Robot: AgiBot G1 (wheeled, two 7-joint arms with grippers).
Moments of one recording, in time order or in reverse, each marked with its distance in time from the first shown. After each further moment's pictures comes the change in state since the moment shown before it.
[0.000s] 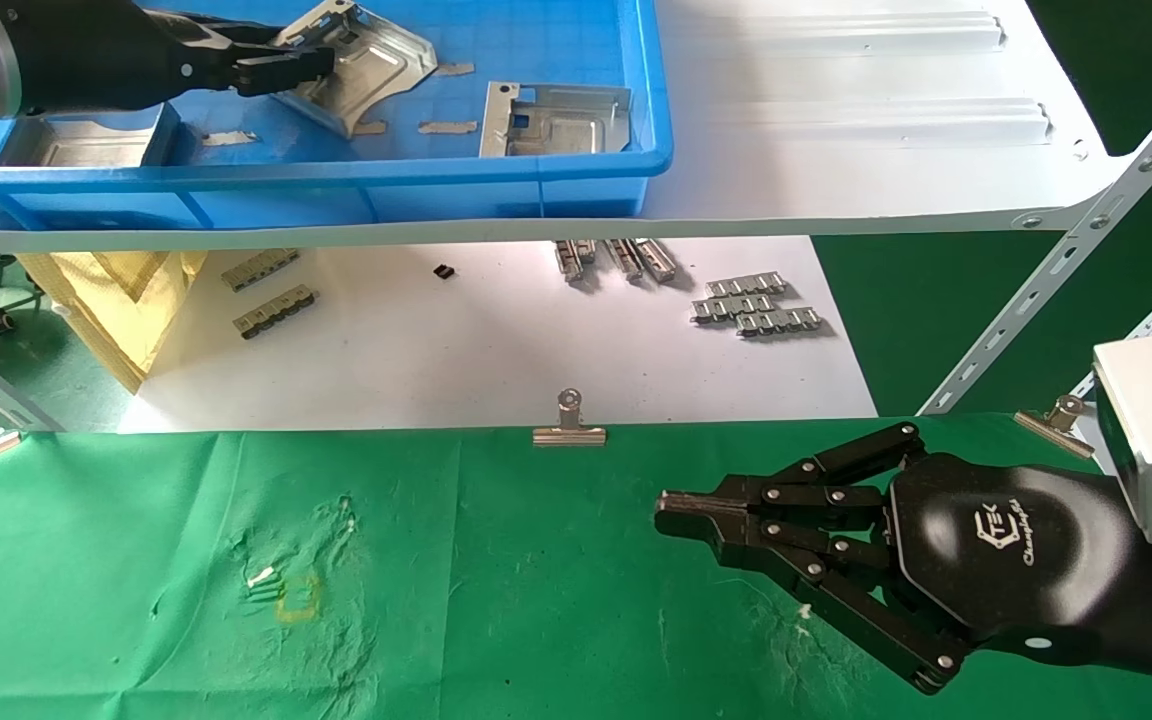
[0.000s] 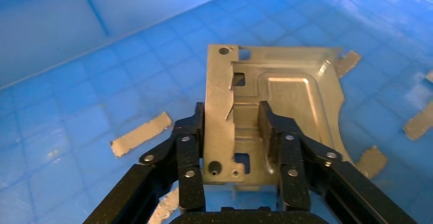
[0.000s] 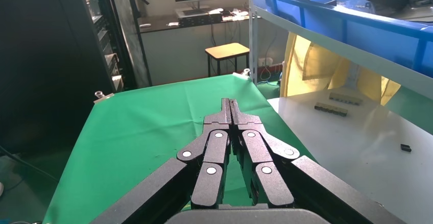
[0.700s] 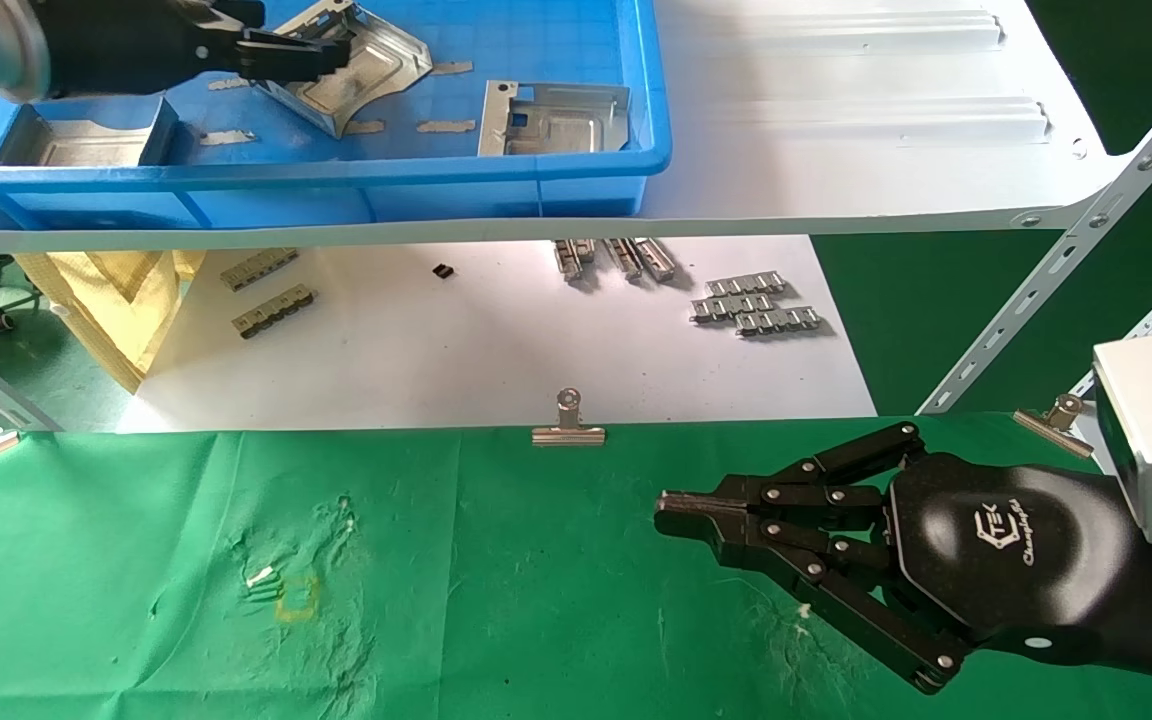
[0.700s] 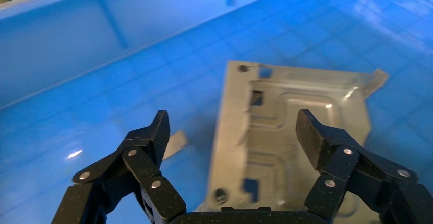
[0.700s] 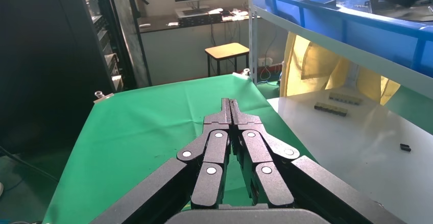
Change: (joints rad) left arm -0.001 0.037 0.002 0.001 0.002 -0.080 -0.011; right arm 0.000 0.000 0.000 0.000 0.000 0.000 0.000
